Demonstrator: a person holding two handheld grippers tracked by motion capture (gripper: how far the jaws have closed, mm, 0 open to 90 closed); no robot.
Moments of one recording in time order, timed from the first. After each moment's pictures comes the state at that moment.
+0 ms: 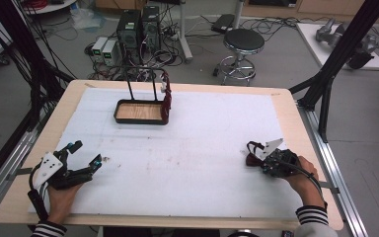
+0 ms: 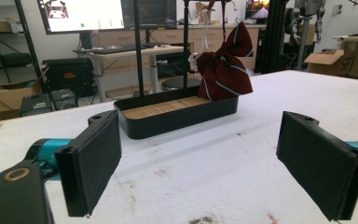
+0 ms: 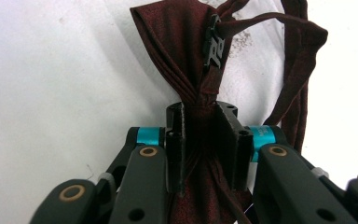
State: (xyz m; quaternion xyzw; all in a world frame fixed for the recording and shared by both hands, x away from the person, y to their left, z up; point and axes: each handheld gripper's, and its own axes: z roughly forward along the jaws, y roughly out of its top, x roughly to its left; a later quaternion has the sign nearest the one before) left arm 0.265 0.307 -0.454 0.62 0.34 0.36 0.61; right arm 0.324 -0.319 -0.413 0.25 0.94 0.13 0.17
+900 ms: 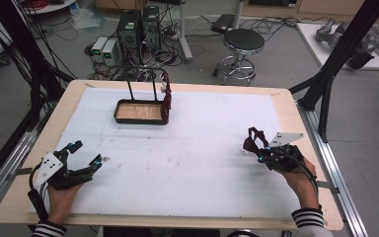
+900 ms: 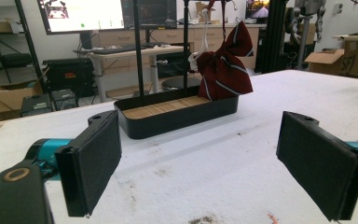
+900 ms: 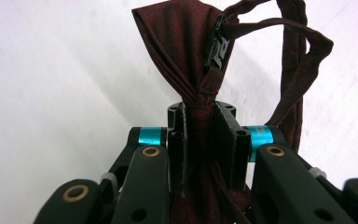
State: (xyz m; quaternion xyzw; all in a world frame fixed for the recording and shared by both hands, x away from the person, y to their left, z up) left arm 0.265 0.307 -0.454 0.62 0.34 0.36 0.61; right arm 0.318 -0.323 -0.390 0.32 0.87 0.31 0.20
